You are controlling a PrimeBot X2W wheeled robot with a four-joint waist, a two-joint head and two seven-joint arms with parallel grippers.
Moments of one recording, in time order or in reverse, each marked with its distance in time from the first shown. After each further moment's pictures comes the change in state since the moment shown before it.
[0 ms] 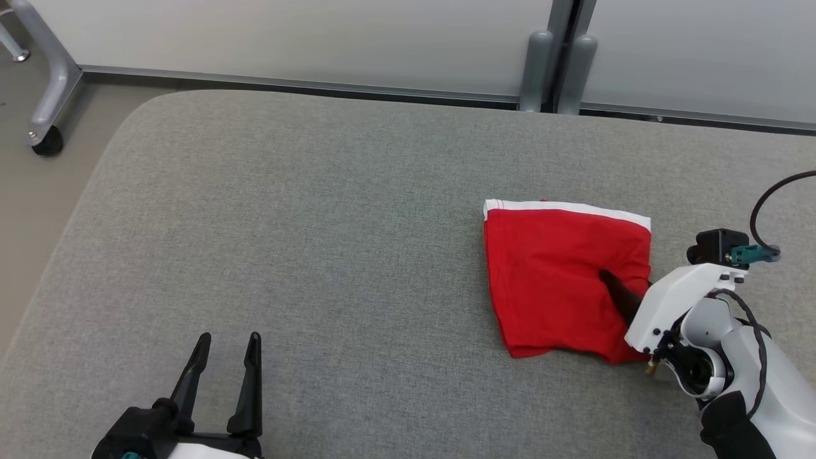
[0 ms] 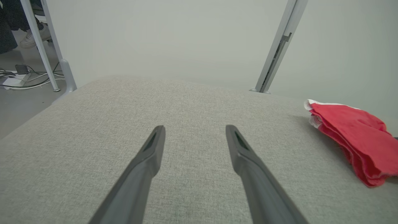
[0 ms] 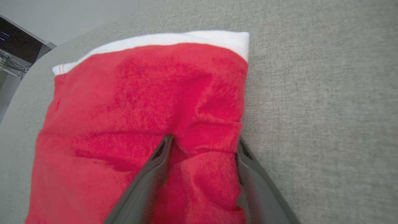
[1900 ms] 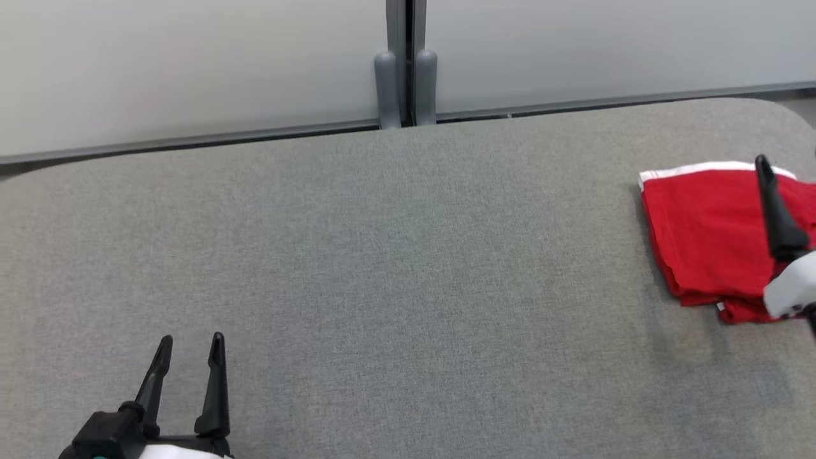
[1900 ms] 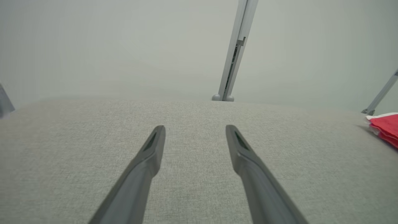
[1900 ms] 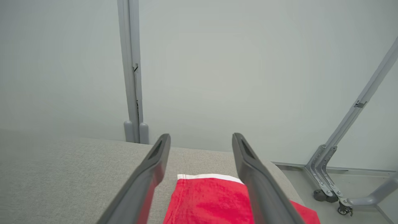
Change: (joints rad) left arm -0.018 0.006 0.072 0.002 0.019 -0.005 0.000; right arm 0.101 -0.203 -0.286 -0.477 -0.406 0.000 -0.200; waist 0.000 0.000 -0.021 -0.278
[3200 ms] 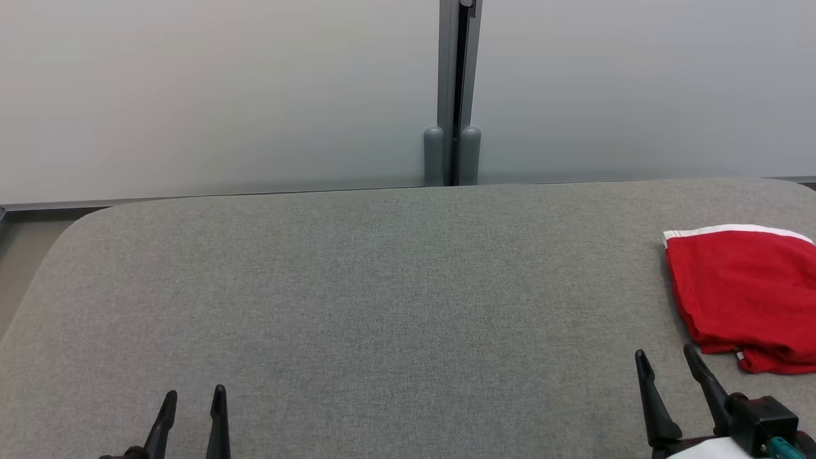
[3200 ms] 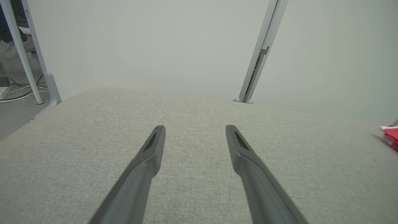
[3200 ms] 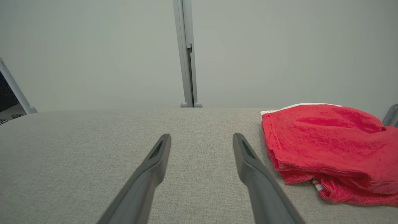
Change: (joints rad) left arm 0.106 -0.006 0.021 0.060 -0.022 0.015 0.000; right arm 0.445 0.338 0.039 0.040 -0.146 0.000 -0.358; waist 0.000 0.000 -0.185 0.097
